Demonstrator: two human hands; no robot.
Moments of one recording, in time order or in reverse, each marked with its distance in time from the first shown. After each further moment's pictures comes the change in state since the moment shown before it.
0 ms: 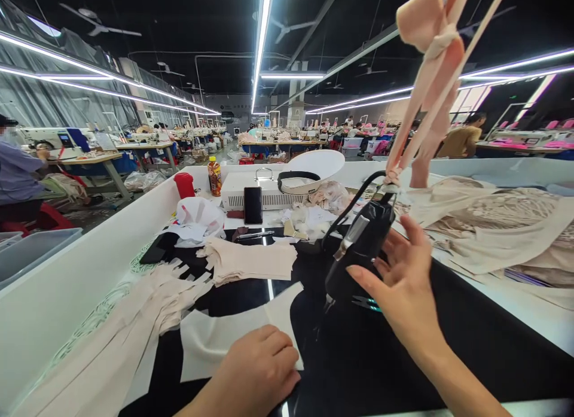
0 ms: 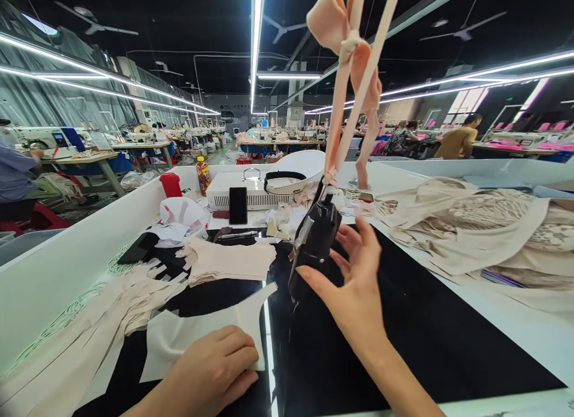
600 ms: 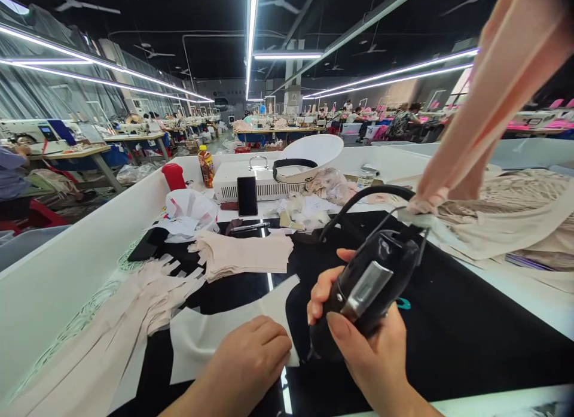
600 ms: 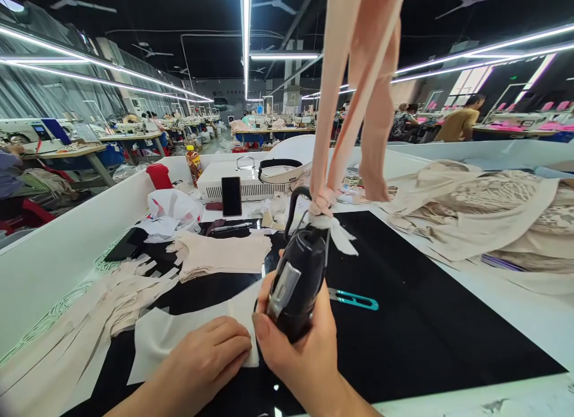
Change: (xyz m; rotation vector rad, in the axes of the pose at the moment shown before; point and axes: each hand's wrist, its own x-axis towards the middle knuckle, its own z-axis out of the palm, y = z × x) left_hand 0.001 -0.005 -0.005 -0.139 -0.016 -0.064; right_hand -0.069 -0.034 0.039 0.480 -0.212 0.104
